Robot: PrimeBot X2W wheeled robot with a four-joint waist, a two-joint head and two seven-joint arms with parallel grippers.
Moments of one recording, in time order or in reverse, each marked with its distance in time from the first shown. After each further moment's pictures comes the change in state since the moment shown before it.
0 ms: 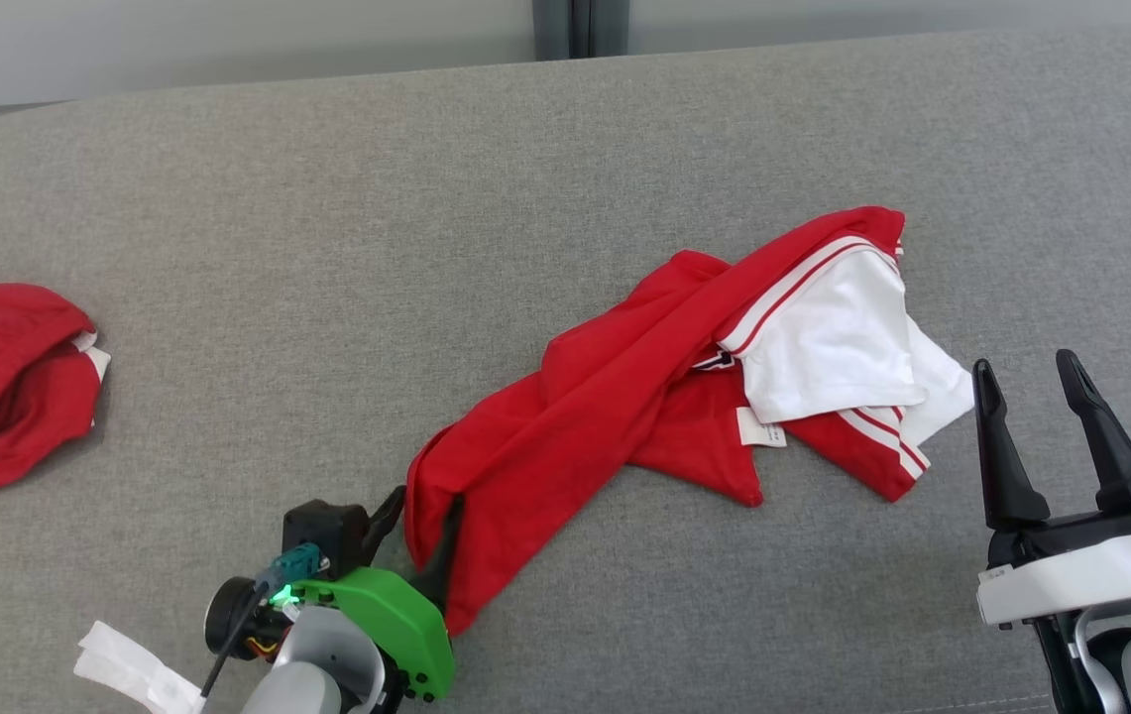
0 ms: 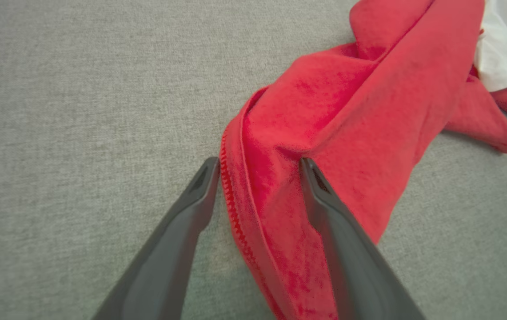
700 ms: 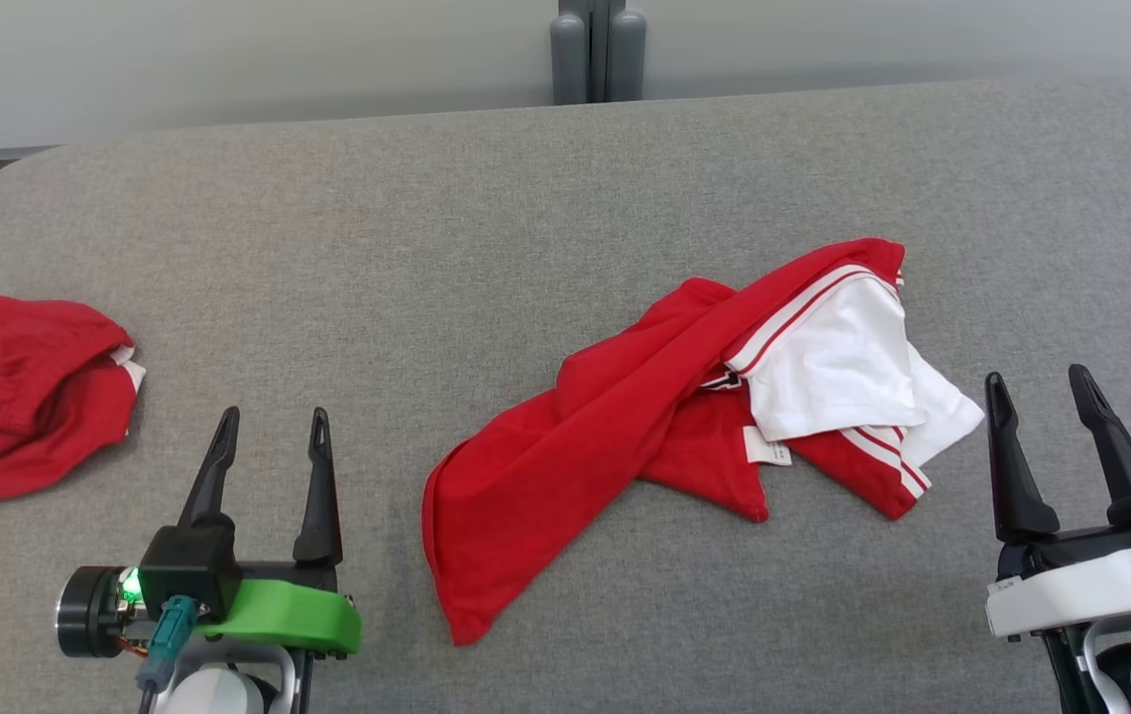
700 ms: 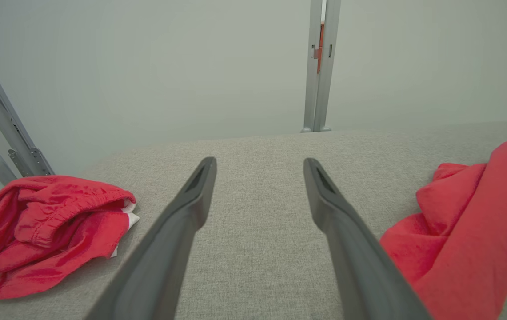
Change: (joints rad) left arm 0.077 0.041 0.159 -0.225 0.158 0.162 -0.274; right arm 0.027 0.005 -0.019 -0.009 -0.006 0.000 0.006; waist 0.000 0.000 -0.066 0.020
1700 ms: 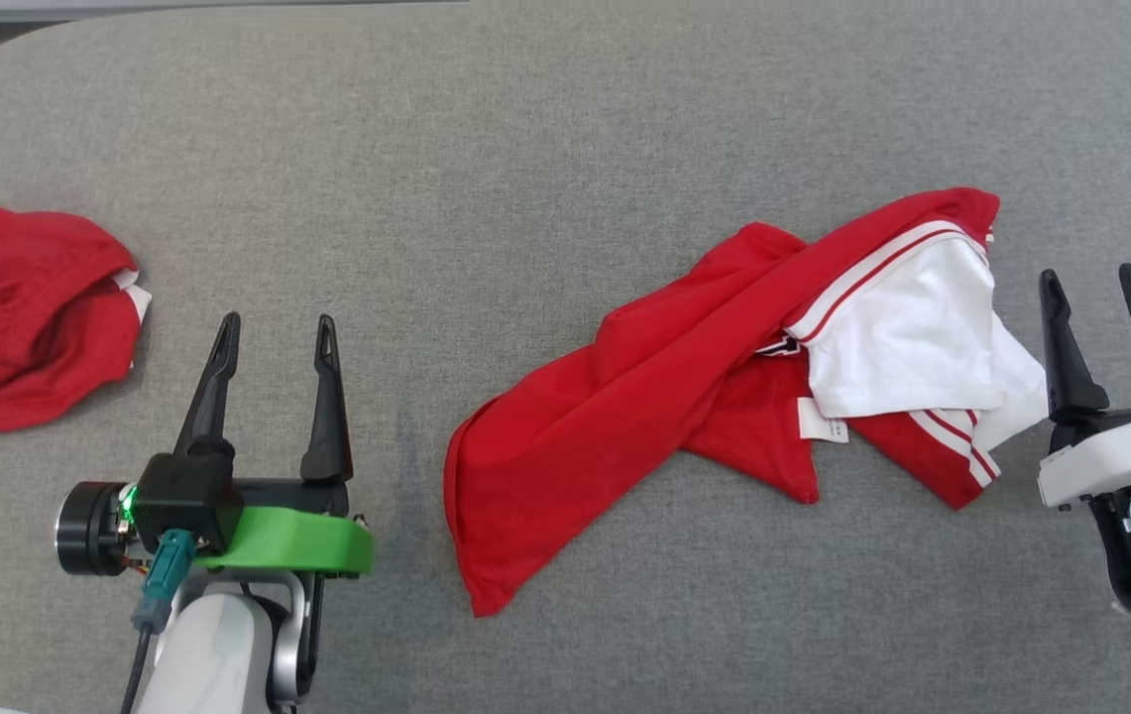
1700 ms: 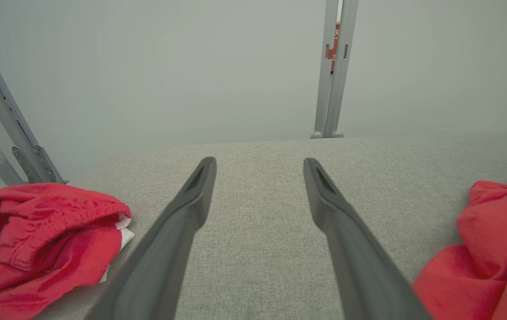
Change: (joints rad) left arm -0.124 -0.033 -0.005 -0.022 0.009 -0.003 -0.008; right arm -0.330 -0.212 0.100 0.438 0.160 0.000 -0.099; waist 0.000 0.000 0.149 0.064
